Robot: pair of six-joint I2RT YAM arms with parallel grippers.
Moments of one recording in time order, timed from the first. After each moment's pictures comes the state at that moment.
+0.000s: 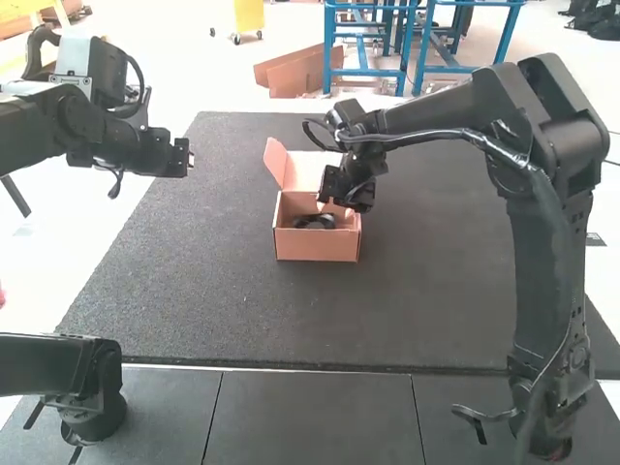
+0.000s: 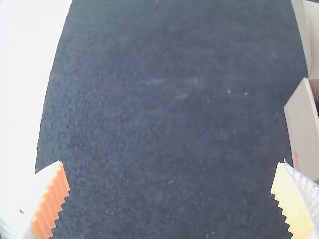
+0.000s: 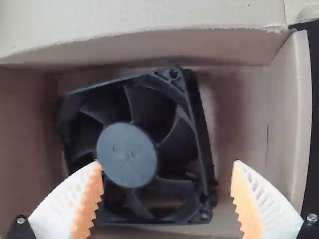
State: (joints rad) left arm -0.08 1.03 0.95 -0.61 -0.08 -0.03; right arm 0.62 2.01 1.48 -0.54 0.00 0.60
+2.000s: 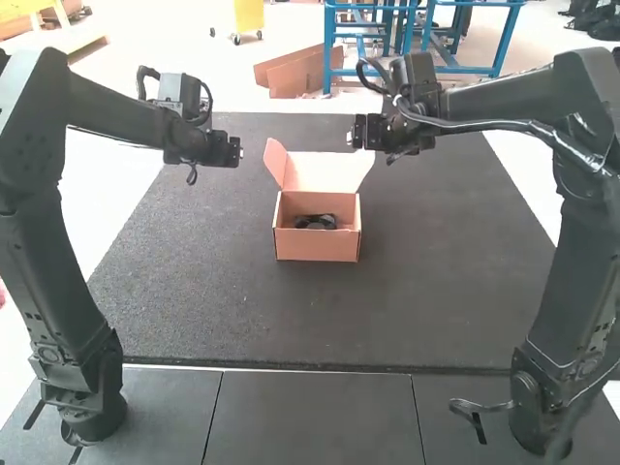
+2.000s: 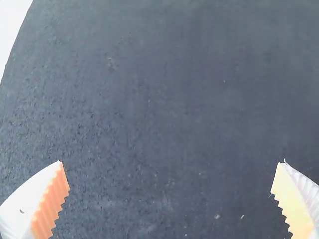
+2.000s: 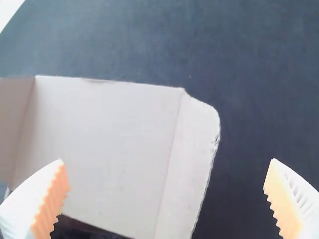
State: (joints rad) left arm -0.11 1.71 1.14 -0.02 -0.06 -0.03; right arm 0.43 1.79 1.32 -0.13 0.01 0.20
